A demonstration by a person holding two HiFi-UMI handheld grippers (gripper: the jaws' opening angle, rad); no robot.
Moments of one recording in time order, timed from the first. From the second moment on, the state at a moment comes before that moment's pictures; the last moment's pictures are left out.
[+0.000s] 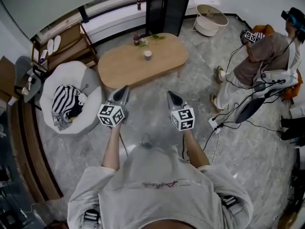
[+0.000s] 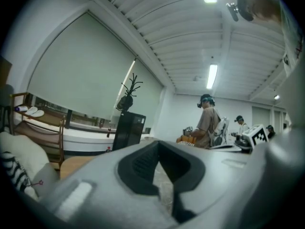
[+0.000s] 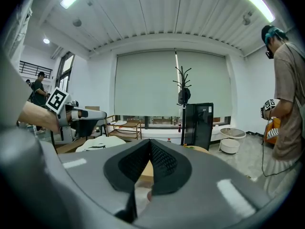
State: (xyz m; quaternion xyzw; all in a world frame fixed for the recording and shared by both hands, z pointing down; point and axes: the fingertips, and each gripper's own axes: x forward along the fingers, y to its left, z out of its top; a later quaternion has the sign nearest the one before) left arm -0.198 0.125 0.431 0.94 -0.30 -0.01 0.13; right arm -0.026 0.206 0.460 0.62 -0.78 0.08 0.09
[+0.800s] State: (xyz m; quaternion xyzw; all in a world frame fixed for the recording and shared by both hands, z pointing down) left arm -0.188 -0.003 0.444 0.95 -0.29 0.00 0.14; right arm -0.034 0.068 0.476 0.61 -0.78 0.09 0.09
